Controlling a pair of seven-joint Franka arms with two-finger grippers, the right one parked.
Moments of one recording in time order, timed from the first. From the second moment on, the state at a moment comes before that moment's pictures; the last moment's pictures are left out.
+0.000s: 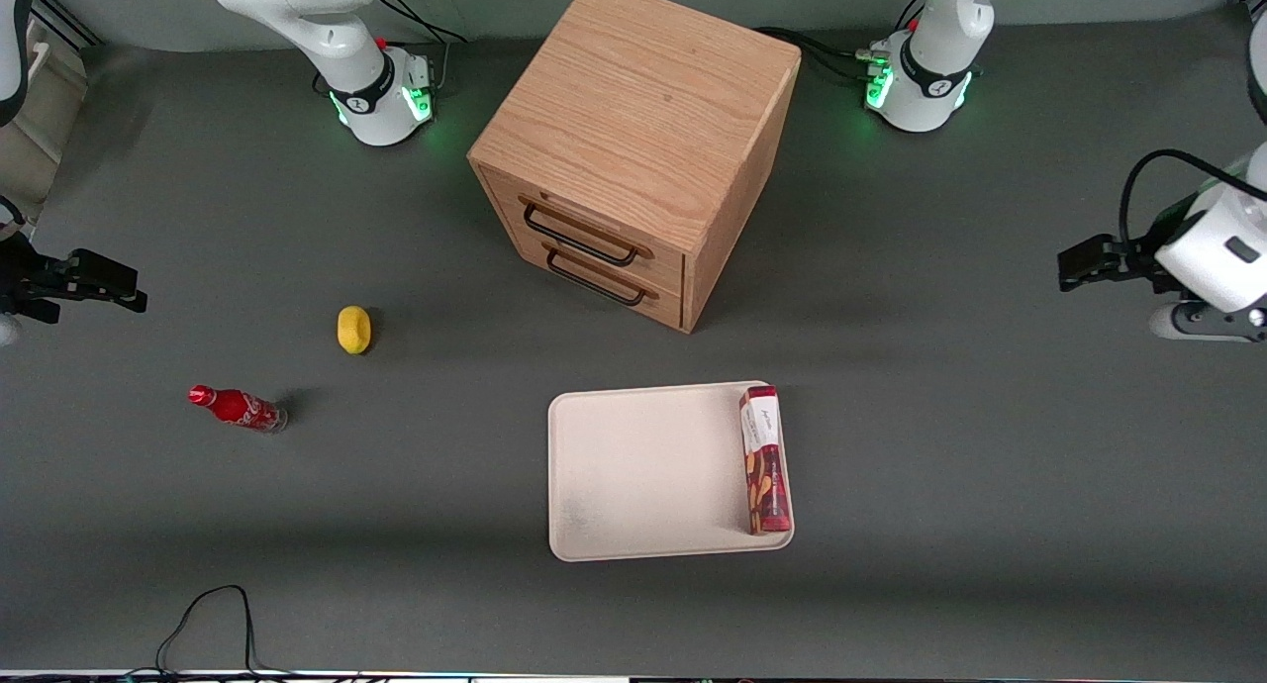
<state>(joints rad) 0.04 0.11 -0.08 -1.53 0.04 1.55 0.02</state>
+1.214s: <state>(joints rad) -0.05 -0.03 0.04 -1.69 0.01 1.68 -0.03</state>
